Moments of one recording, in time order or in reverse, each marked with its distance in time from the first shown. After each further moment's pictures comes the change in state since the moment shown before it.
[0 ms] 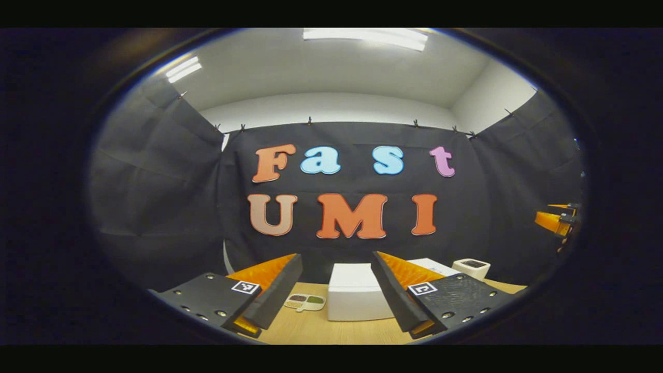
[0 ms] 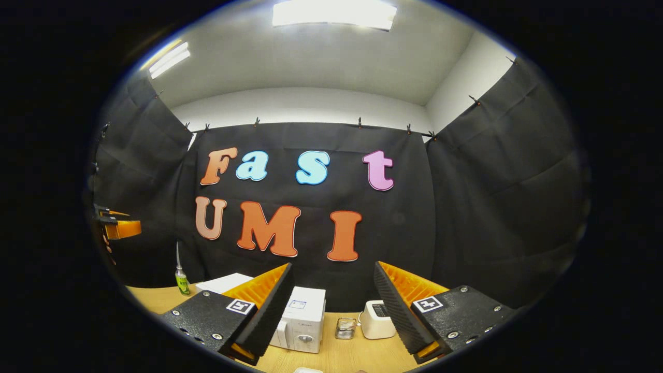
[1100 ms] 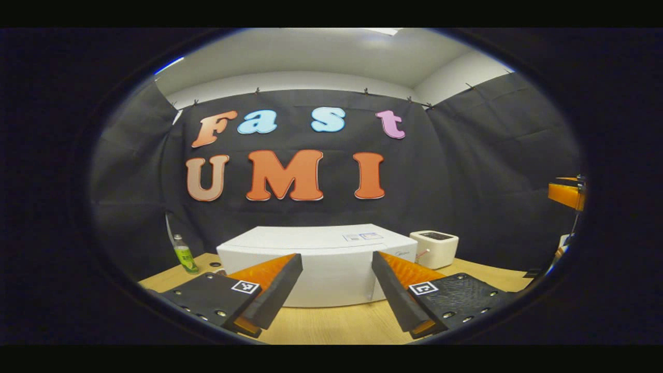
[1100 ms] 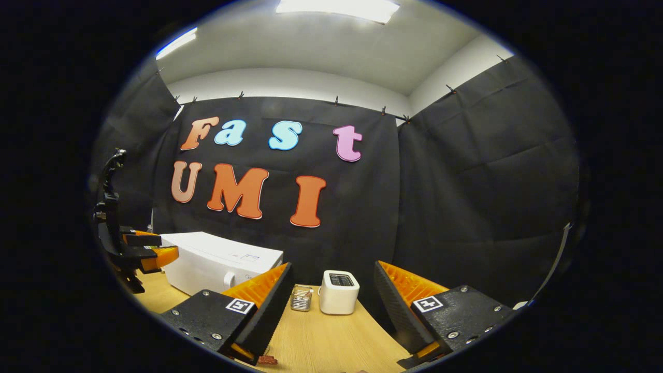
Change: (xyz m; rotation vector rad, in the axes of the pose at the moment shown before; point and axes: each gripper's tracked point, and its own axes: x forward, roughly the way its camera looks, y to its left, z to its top) left arm 0.042 -0.218 -0.199 -0.005 0.131 -0.225; right arm -0.063 -0.105 -0.123 -0.073 0.104 -0.133
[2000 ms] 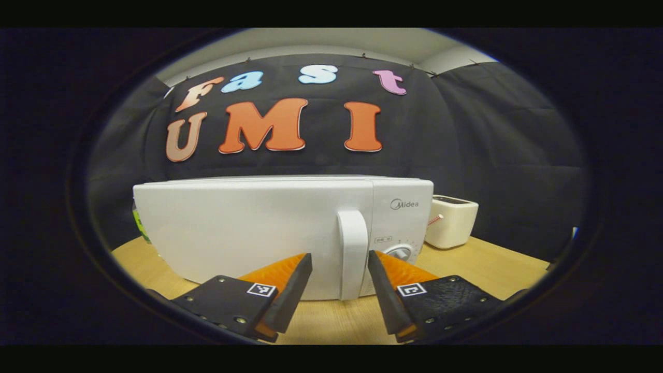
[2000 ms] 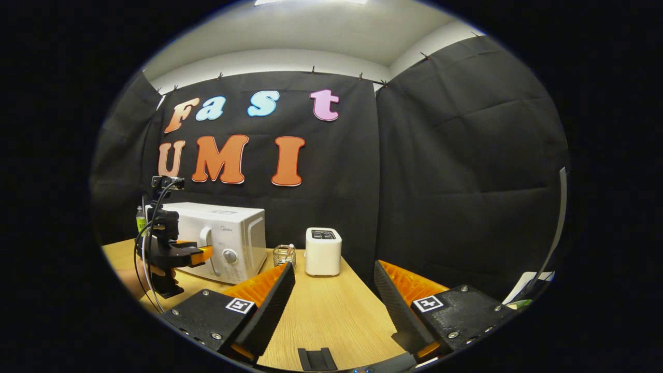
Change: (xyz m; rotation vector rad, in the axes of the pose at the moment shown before) left arm 0.117 -0.058 -0.150 -0.025 0.196 0.025; right arm -0.024 -0.051 -0.116 0.058 0.173 -0.059
